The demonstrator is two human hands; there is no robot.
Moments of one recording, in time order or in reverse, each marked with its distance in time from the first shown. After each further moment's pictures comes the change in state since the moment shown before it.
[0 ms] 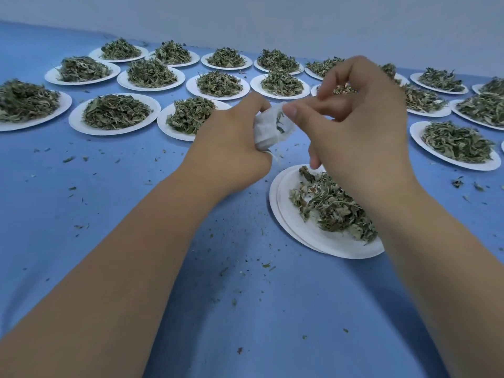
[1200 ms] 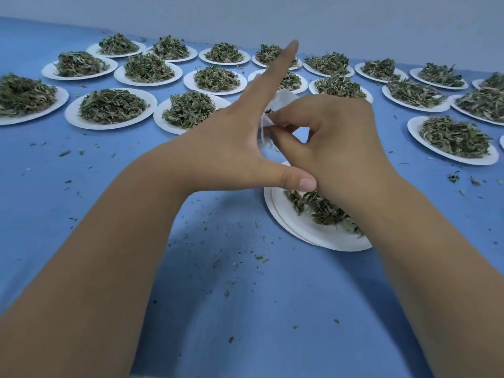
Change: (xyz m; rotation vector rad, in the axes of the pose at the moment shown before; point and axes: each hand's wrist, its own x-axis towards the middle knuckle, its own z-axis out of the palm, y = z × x) left_hand -0.010 0.020 -0.026 -0.320 -0.356 0.195; right_hand -0.003 0.016 0.004 -0.454 -0.115 -0.384
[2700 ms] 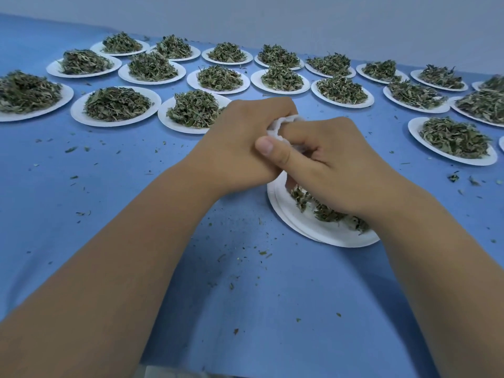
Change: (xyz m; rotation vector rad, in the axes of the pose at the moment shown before) left_hand 0.009 -0.007 0.021 0.323 0.270 0.055; right_hand -0.012 -0.004 -0.008 0.211 -0.351 0.062
